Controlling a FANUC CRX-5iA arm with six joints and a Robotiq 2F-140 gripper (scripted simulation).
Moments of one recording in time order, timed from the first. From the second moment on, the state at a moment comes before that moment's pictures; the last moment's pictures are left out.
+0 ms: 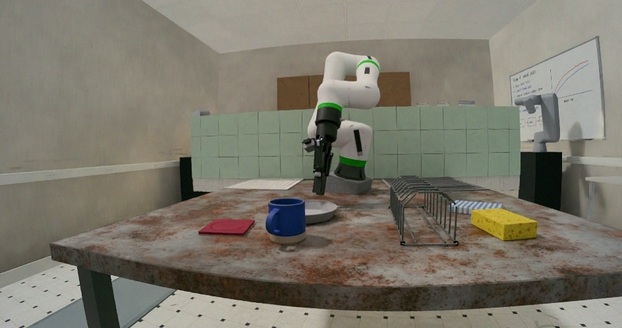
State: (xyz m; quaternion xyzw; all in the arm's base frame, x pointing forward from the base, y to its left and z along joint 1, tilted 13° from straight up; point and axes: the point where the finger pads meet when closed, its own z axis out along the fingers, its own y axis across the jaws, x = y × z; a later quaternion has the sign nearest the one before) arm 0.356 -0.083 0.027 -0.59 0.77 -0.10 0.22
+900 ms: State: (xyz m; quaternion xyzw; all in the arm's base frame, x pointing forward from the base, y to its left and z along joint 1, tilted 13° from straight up) arm 0.359 -0.082 0.020 -0.59 0.77 -0.10 0.22
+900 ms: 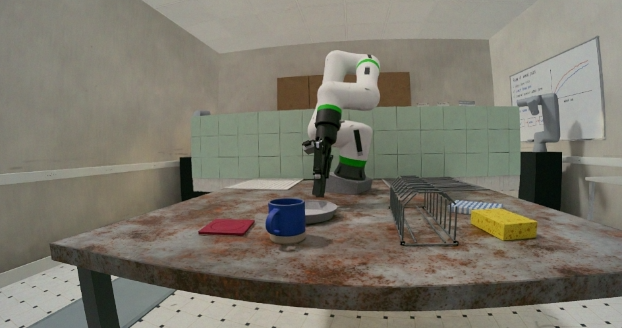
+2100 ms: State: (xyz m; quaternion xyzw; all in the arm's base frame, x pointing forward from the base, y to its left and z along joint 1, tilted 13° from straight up) arm 0.368 -0.080 0.004 -0.59 0.77 -0.10 0.22
